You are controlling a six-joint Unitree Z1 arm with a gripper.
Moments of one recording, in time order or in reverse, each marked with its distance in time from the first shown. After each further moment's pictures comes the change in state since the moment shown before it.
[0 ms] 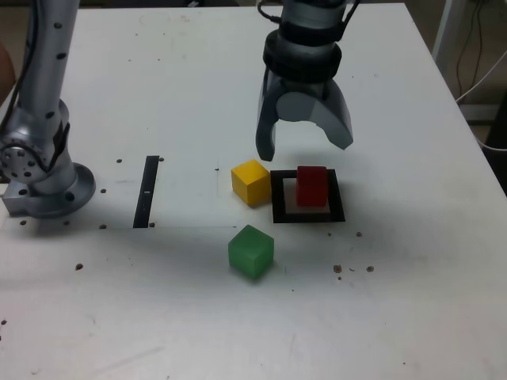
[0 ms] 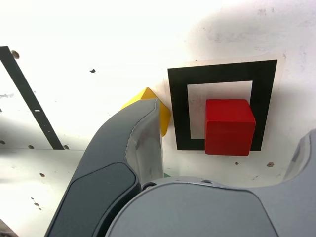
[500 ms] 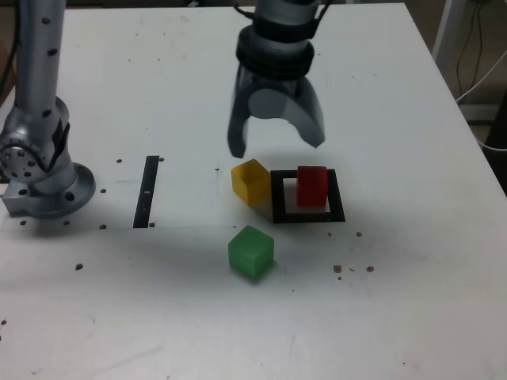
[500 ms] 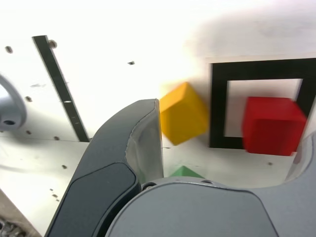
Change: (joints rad) arm 0.000 -0.080 0.116 0.014 -0.005 -0.025
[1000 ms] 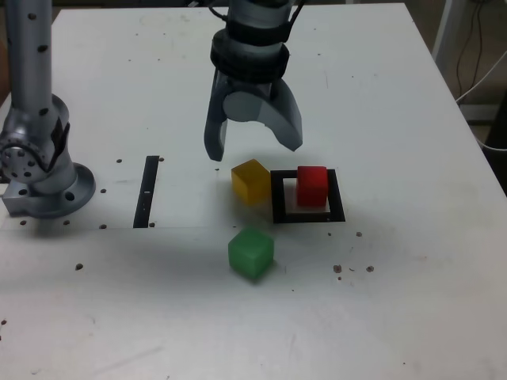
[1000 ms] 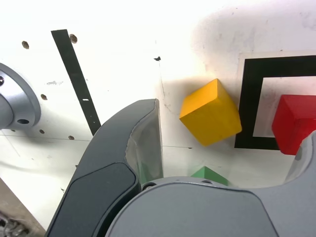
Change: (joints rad) arm 0.000 -0.064 0.114 -0.047 -0.009 0.014
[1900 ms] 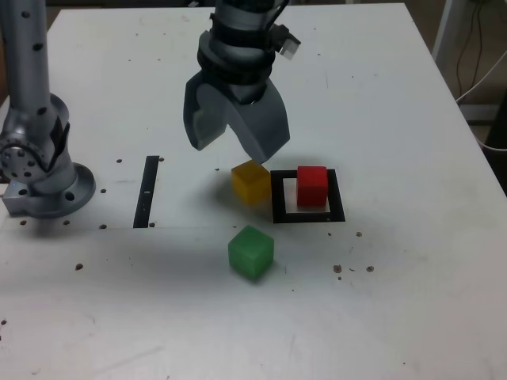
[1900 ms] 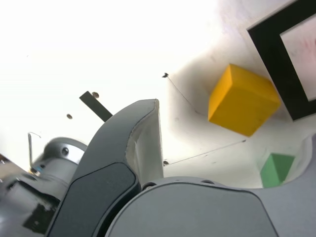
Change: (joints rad) arm 0.000 -0.044 0.078 -0.039 0.051 0.570
